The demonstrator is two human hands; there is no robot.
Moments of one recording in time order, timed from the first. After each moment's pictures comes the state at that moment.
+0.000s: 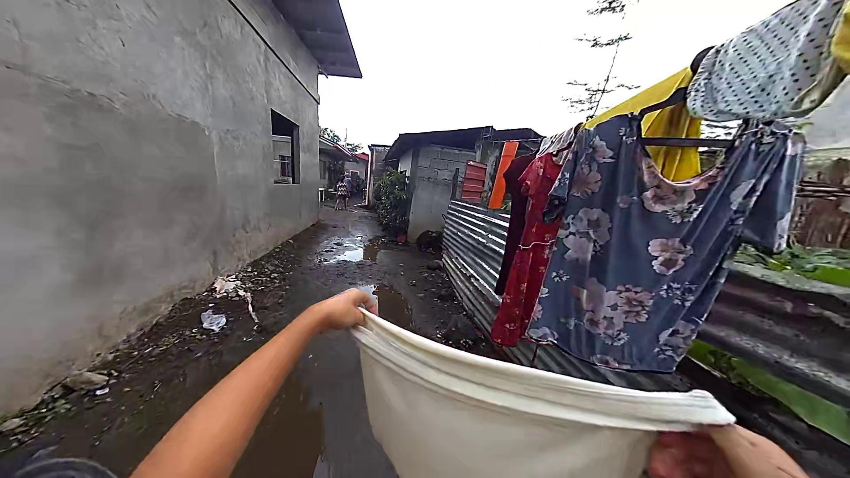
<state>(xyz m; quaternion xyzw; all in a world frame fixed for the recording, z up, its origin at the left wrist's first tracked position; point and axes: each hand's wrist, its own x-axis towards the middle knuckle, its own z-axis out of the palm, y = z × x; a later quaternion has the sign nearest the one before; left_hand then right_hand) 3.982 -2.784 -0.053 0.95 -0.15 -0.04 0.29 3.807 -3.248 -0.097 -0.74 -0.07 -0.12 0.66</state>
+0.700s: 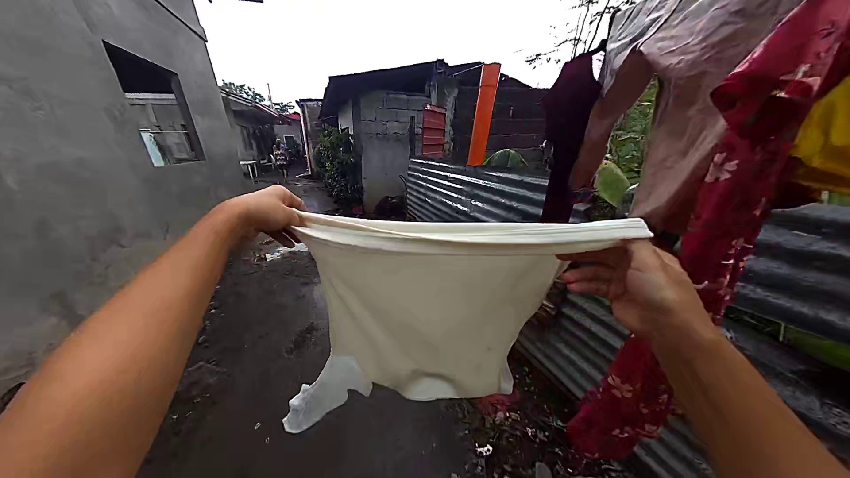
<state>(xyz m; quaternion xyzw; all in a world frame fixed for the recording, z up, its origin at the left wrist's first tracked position) 4.657 -2.731 0.077 0.94 -0.08 0.00 0.34 4.525 -3.163 -0.022 -0.63 0.05 -0.31 0.71</state>
